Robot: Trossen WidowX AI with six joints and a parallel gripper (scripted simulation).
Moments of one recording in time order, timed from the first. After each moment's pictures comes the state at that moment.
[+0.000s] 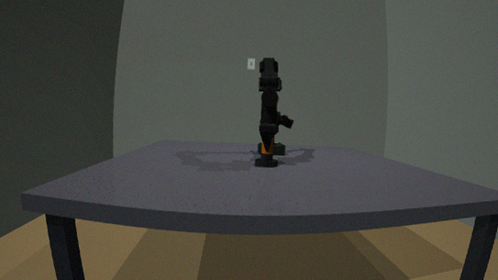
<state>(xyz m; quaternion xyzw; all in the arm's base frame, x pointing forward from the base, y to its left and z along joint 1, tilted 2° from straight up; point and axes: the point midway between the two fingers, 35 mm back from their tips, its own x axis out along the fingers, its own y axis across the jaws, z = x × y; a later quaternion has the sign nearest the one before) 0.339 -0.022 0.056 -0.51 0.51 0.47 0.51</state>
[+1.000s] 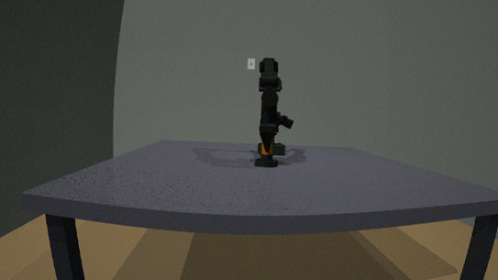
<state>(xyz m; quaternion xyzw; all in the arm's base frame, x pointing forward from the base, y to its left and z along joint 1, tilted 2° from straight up) 0.338 -0.022 0.054 -0.51 0.51 0.47 0.51</state>
